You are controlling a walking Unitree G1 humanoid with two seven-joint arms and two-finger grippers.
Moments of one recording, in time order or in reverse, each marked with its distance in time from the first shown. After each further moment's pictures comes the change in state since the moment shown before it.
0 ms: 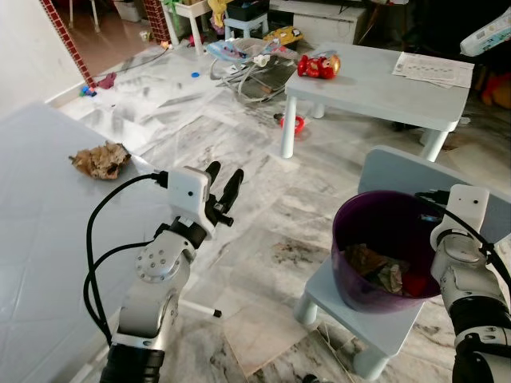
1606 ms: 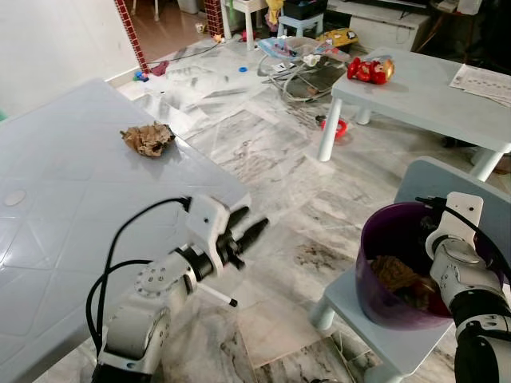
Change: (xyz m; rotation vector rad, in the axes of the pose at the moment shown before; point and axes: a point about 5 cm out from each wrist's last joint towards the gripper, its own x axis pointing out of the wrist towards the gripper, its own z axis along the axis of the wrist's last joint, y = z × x) left arm -0.031 -0.033 -0.029 -0.152 0.287 -0.401; right arm 0.006 0.001 -0.017 0.070 0.142 0.066
